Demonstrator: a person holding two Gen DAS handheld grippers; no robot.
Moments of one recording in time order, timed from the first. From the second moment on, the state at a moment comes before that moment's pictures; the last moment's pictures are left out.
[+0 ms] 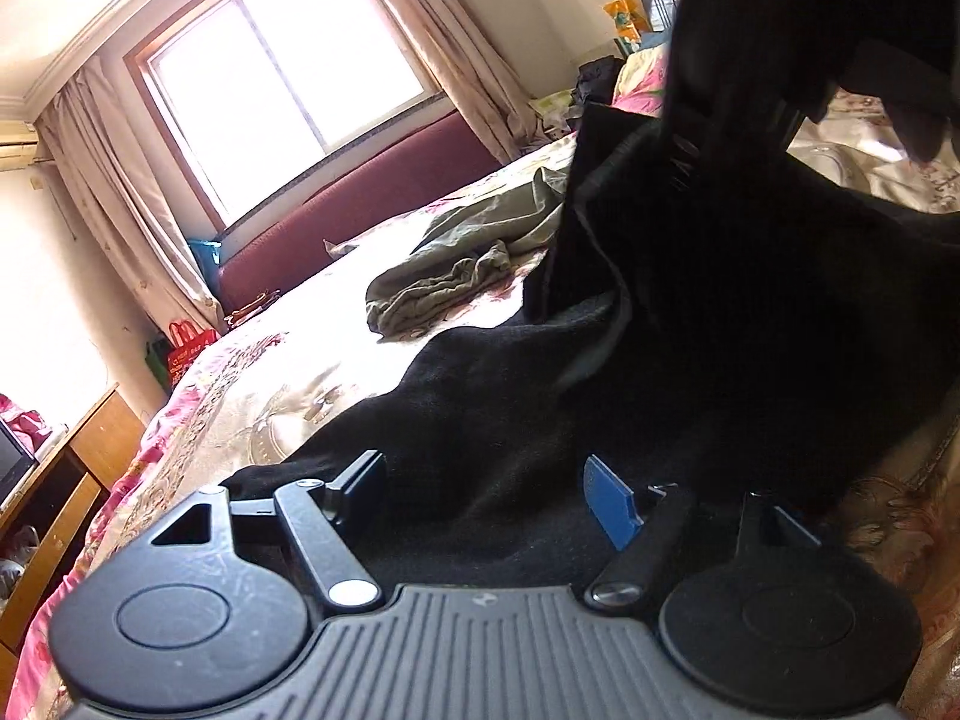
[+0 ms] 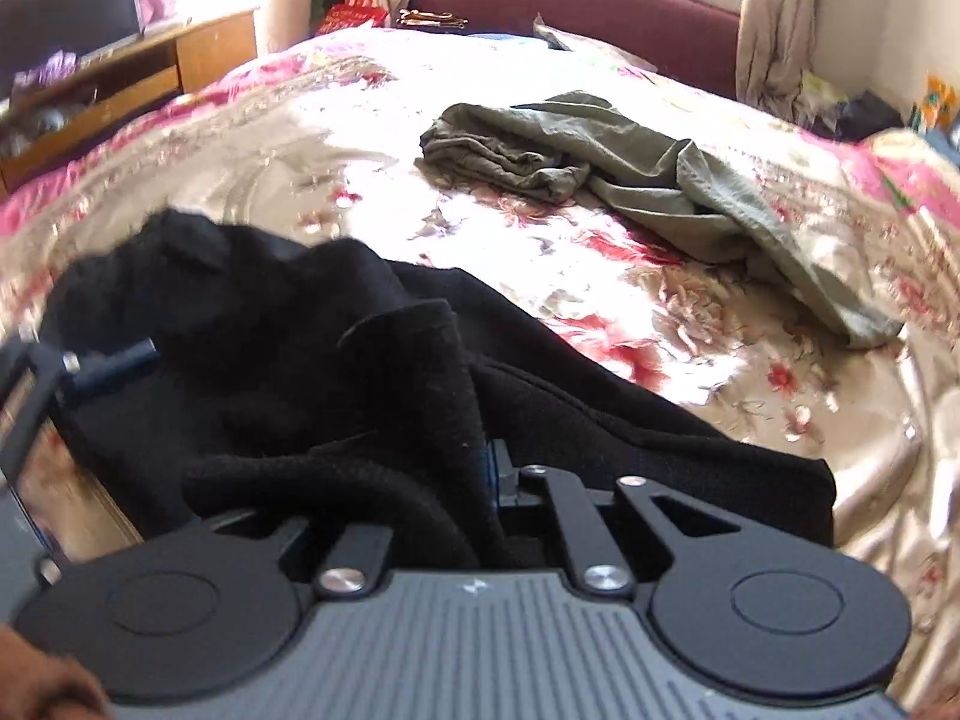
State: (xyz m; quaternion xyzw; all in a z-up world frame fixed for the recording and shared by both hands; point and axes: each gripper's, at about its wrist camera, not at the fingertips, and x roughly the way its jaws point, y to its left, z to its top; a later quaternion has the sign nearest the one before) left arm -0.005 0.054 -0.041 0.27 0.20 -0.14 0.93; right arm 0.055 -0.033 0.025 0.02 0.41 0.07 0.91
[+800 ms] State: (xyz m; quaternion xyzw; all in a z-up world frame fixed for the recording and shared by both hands) left arm -0.024 0.089 -0.028 0.27 0.15 -0.05 0.95; right arm 0.160 0.135 0.035 0.07 0.41 0.17 0.89
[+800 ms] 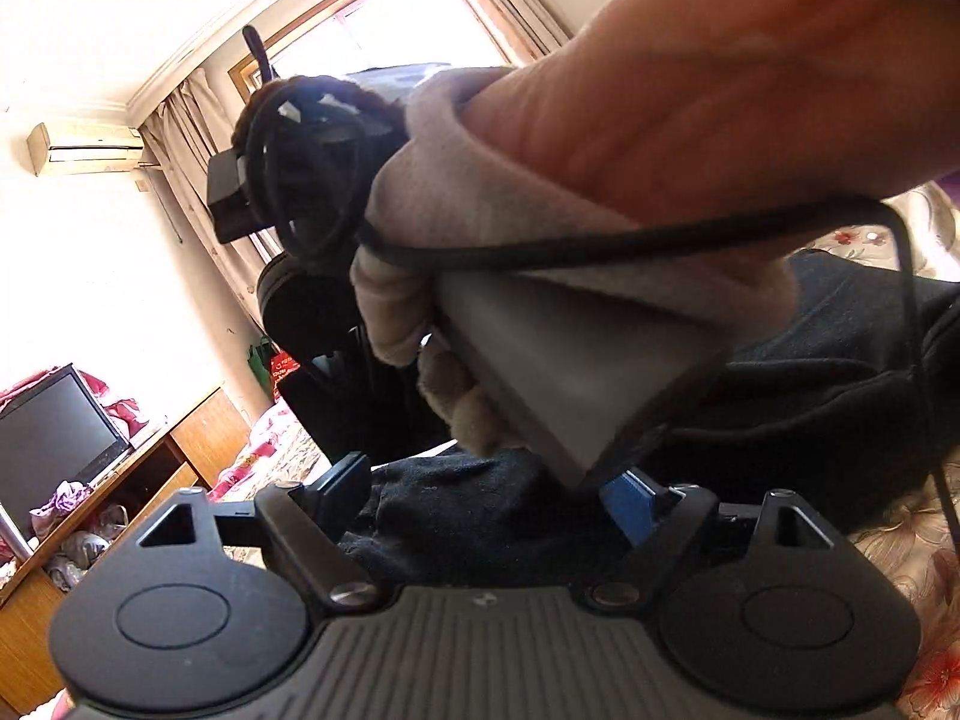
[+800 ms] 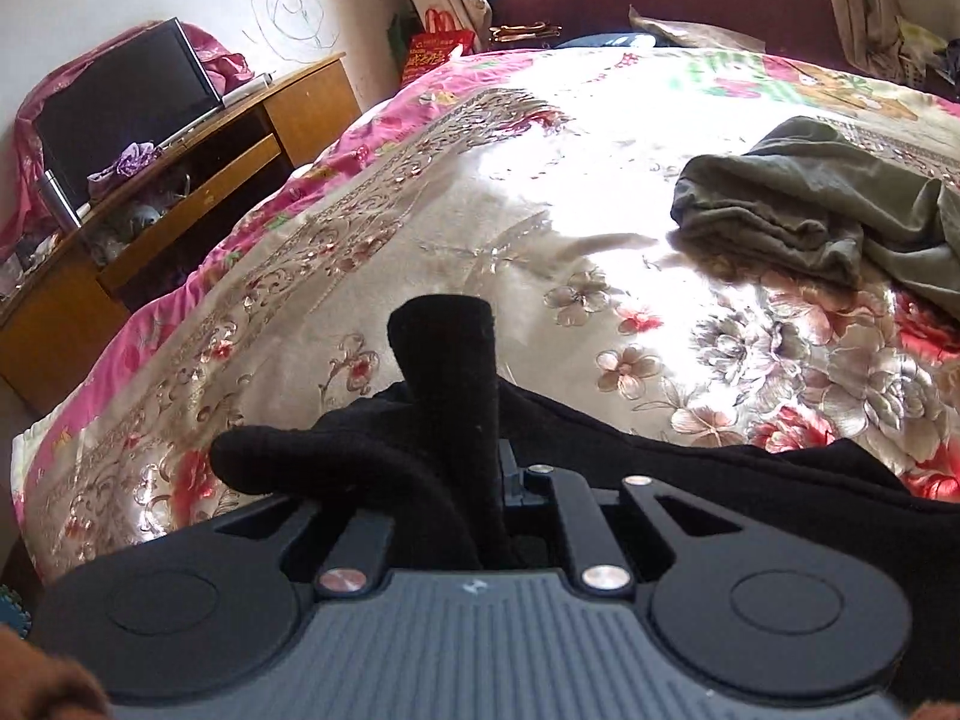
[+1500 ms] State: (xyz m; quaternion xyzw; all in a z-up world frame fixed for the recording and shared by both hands) left arm -0.006 0.106 -0.020 0.23 0.16 -0.04 0.96; right arm 0.138 0.103 0.064 0.05 0.40 0.29 0.87
